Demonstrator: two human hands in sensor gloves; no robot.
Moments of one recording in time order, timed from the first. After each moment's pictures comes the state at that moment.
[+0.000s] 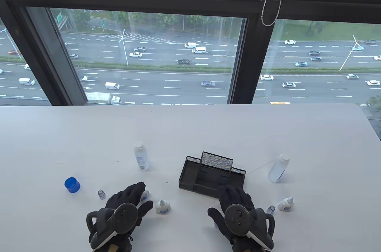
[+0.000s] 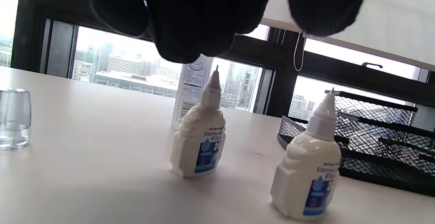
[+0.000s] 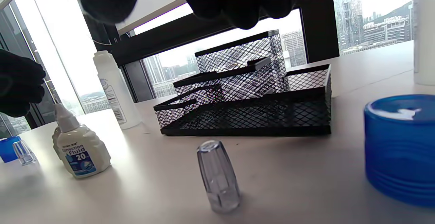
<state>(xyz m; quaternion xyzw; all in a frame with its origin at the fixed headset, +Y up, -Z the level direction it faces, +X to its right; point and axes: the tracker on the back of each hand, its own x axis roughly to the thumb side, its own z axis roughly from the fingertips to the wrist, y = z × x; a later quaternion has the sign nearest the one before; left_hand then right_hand) -0.210 -0.701 -0.259 0.08 -0.05 0.13 0.99 0.129 -0.706 -0.253 0.10 -0.01 0.98 0.15</state>
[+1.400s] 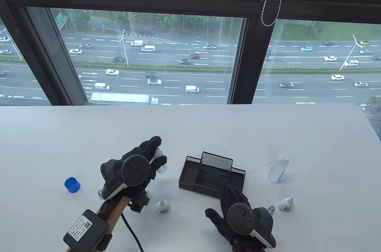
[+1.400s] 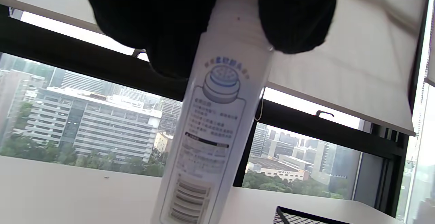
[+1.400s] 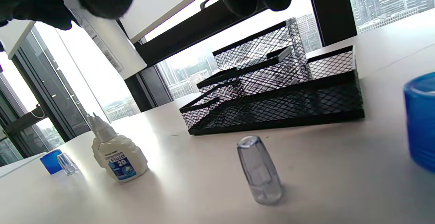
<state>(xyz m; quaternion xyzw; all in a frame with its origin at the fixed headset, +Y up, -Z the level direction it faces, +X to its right) -0.160 -0.589 -0.308 0.16 -0.15 0.16 0.96 0.127 -0.703 -0.251 0.14 0.01 0.96 0.23</state>
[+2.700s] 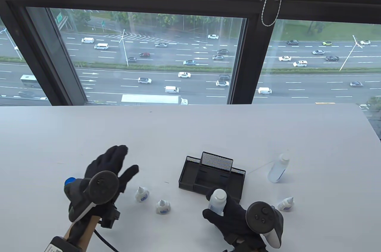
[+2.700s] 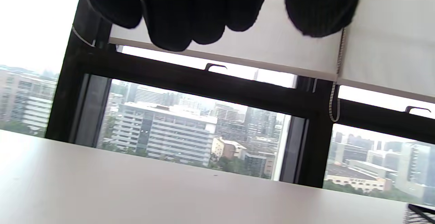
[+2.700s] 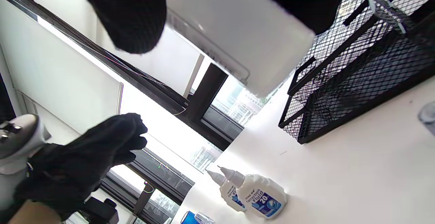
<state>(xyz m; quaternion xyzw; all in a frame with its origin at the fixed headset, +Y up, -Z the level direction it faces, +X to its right) -0.273 -0.626 -0.297 0.13 0.04 0.10 0.99 0.134 -0.703 -0.252 0.17 0.02 0.86 0.49</state>
